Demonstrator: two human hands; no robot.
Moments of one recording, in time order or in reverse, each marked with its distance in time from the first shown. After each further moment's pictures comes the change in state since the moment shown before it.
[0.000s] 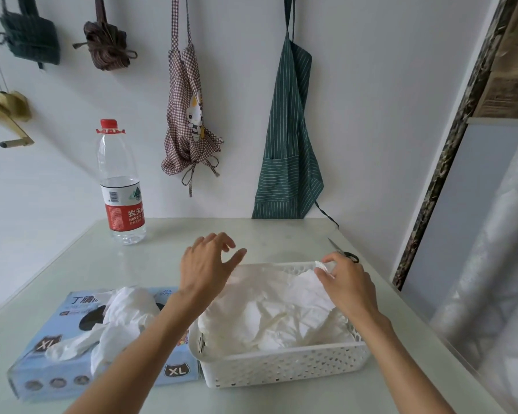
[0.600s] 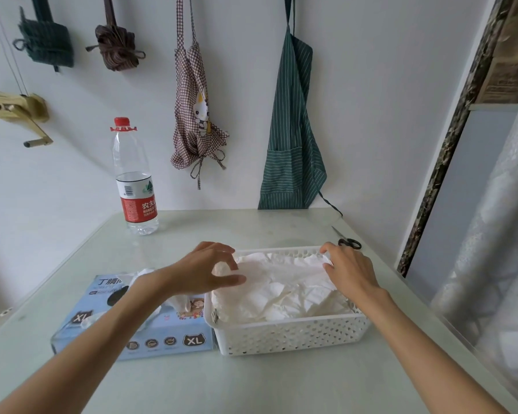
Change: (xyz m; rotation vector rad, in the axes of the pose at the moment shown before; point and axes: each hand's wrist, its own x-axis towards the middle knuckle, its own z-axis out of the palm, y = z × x) left_hand -0.027 -0.017 -0.059 -0.005 -0.677 0.198; right_hand -0.005 0.002 -0.006 -0.373 -0.057 -0.259
